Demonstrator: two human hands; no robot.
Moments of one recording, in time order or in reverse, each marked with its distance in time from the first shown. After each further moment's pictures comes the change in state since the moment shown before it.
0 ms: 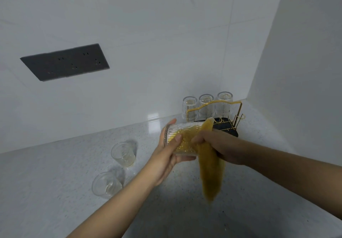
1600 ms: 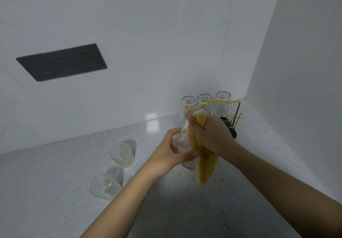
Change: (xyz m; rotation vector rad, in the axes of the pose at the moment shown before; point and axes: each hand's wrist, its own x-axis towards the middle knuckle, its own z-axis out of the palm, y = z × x) left_hand 0.008 0.002 -0.003 0.679 0.046 -0.053; right_hand 0.026 0.003 0.003 -0.547 0.633 -0.398
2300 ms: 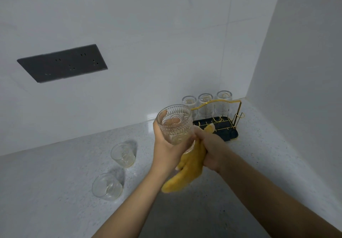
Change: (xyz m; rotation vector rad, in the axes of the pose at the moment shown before) left_hand 0.005 0.008 0.019 -0.149 0.478 0.318; right_hand -0.007 0.002 0.026 1.171 -0.180 0.822
